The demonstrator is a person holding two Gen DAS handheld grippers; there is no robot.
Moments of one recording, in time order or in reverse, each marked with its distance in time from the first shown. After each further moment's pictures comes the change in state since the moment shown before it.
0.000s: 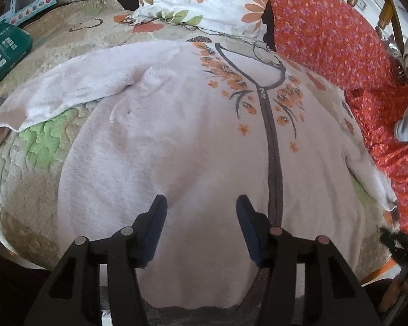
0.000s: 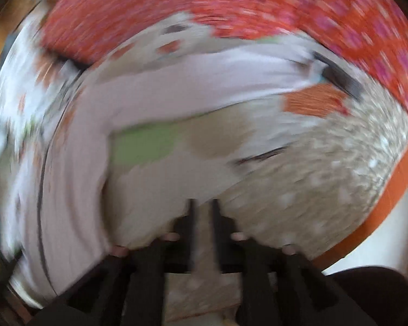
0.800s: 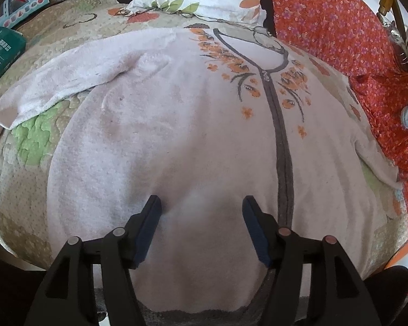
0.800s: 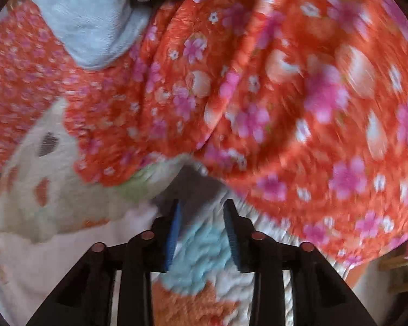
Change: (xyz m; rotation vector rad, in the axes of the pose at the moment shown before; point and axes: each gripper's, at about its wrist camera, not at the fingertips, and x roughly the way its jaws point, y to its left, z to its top) left arm 0.017 -0.003 -0.004 0.030 0.043 0.022; right arm -0.004 -0.081 0.182 0.092 -0.178 -0.320
